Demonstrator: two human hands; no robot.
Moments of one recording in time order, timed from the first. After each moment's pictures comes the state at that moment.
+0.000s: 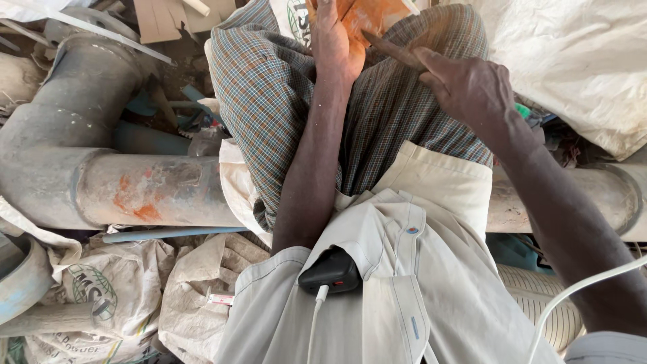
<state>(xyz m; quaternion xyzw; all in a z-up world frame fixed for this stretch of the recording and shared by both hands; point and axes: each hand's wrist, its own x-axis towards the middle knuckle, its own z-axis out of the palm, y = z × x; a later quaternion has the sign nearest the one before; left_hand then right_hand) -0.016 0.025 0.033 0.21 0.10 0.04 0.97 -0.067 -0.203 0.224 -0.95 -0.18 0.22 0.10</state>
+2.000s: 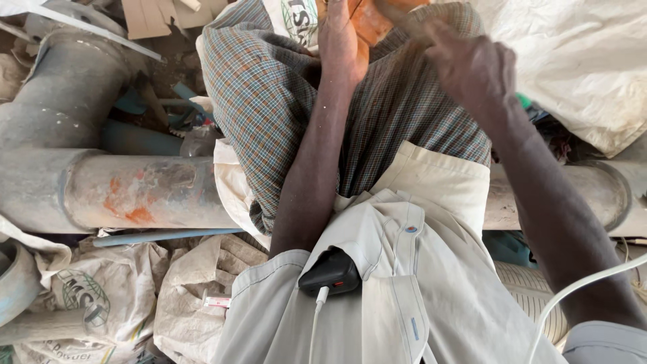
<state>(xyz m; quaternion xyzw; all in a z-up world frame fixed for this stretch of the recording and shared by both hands) -0.014 0.002 0.053 0.29 0.19 0.02 0.94 -0.057 -0.198 0.214 -0.97 -0.15 0.20 0.05</state>
